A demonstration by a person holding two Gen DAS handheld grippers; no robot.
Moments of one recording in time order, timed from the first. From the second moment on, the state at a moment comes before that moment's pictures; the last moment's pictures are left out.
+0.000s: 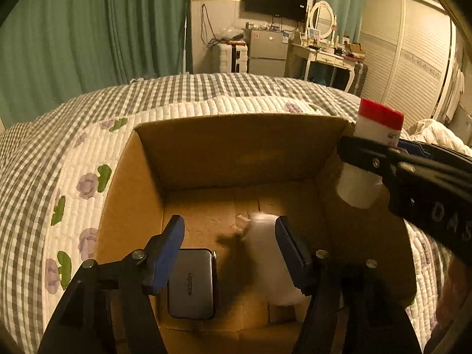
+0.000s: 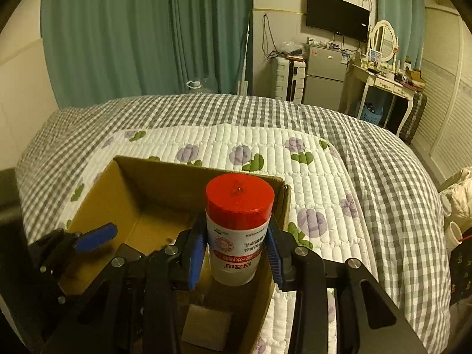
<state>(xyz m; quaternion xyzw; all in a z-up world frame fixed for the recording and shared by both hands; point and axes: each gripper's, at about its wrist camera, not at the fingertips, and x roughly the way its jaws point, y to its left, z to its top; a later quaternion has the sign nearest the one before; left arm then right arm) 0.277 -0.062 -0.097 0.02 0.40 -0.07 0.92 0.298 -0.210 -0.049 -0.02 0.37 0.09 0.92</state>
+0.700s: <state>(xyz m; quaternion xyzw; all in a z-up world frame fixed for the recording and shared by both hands) 0.132 -0.031 0.042 0.01 0.29 -0.04 0.96 0.166 -0.228 0.084 -0.06 0.28 0.09 0.95</state>
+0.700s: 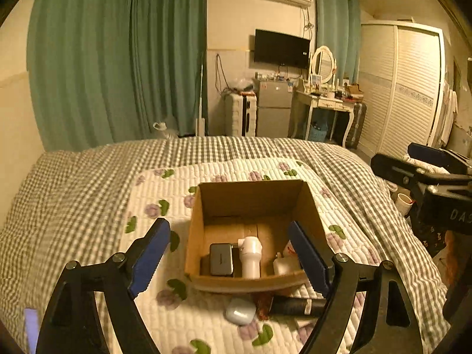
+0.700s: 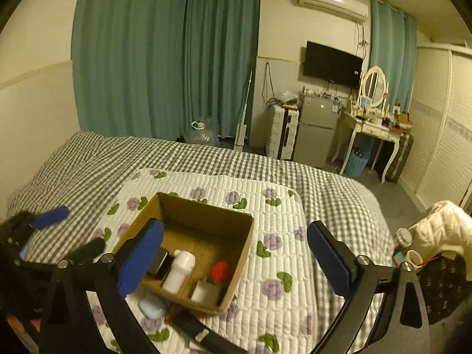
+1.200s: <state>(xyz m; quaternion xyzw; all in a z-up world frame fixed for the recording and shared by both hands) 0.093 0.006 -0.049 -0.02 0.35 -0.04 0.94 0.117 -0.210 -0.012 -0.06 0.36 0.09 0.93</state>
